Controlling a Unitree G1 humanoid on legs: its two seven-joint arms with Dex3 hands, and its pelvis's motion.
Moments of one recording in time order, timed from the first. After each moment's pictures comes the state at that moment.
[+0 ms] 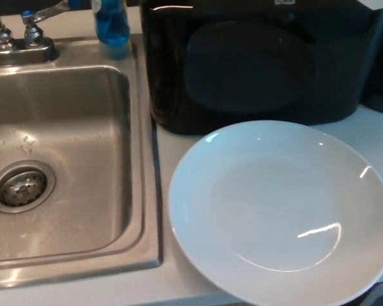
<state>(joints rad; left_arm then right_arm) 0.14 0.21 0.41 1.23 -0.20 -0.29 0.15 0.52 -0.28 -0.28 0.65 -0.05 -0.33 -0.20</state>
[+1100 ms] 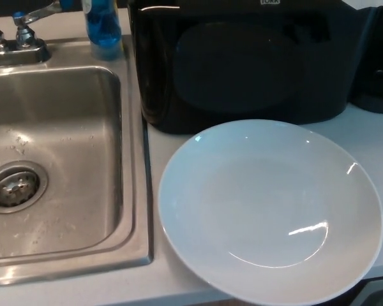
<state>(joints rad) 0.15 0.21 0.41 1.23 -0.20 -0.29 0.15 0.73 -0.19 -0.41 0.23 -0.05 -0.49 -0.28</state>
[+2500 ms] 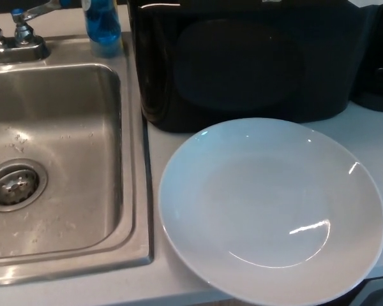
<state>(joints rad) 0.18 0.20 0.40 1.23 -0.20 -0.29 0.15 -0.34 -0.74 -0.17 -0.57 -0.12 0.00 -0.14</state>
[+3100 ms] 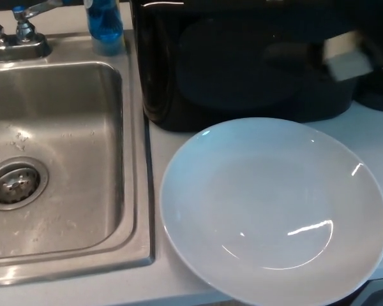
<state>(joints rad) 0.26 0.18 0.40 1.22 -0.20 -0.29 0.15 -0.80 -0.68 0.39 -0.22 -0.44 0.16 0.07</state>
